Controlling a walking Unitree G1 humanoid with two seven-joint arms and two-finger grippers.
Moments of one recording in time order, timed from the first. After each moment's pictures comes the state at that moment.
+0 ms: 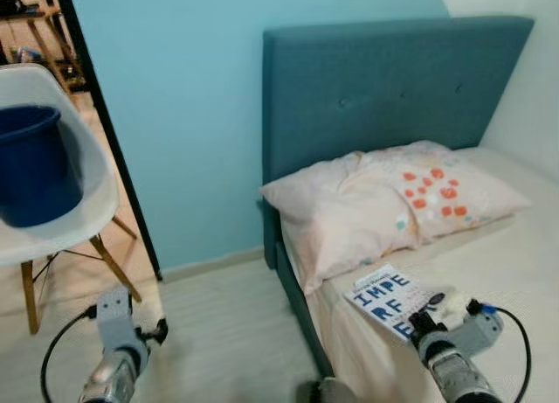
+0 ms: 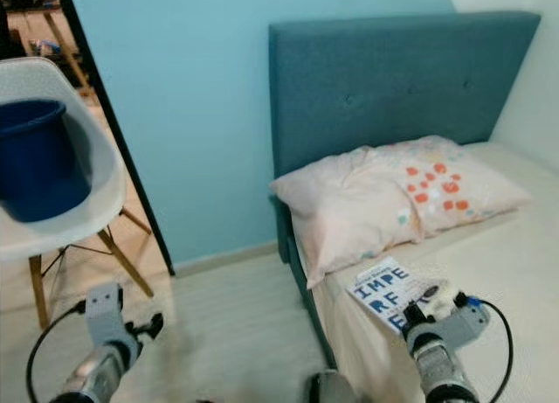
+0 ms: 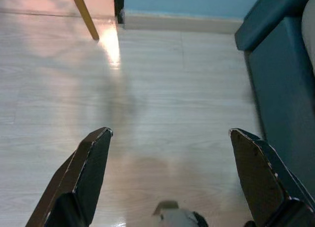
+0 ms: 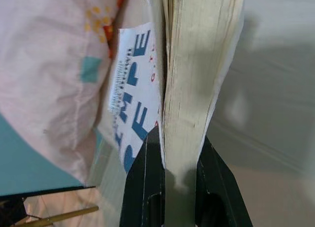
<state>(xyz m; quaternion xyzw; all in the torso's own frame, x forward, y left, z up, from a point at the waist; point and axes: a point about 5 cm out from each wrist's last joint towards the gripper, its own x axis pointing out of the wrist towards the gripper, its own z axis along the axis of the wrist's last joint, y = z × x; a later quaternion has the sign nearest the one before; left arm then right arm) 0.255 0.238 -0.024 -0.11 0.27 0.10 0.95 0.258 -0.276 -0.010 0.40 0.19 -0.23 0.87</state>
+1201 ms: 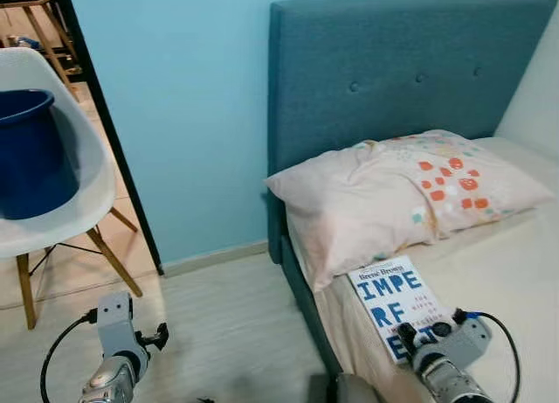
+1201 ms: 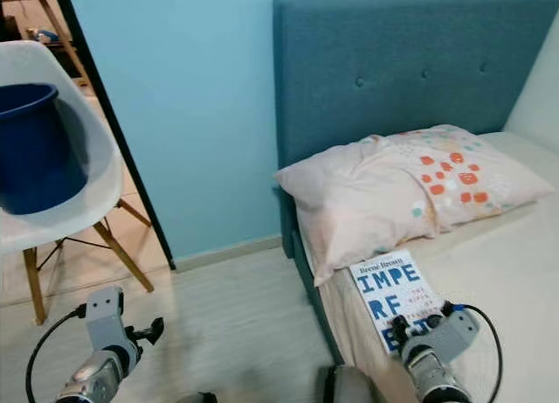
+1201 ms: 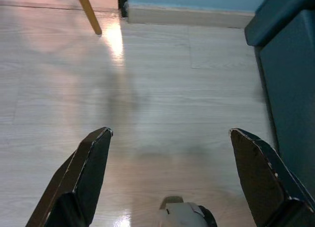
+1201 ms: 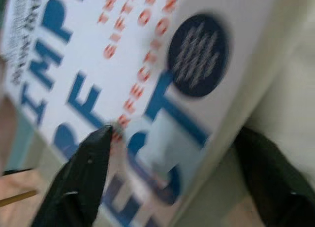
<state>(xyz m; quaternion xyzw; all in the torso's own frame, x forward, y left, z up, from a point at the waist) 0.252 0.238 -0.026 -0.10 0.27 0.09 0.95 0.241 -0.282 -0.025 0.32 0.29 -0.29 0.85</state>
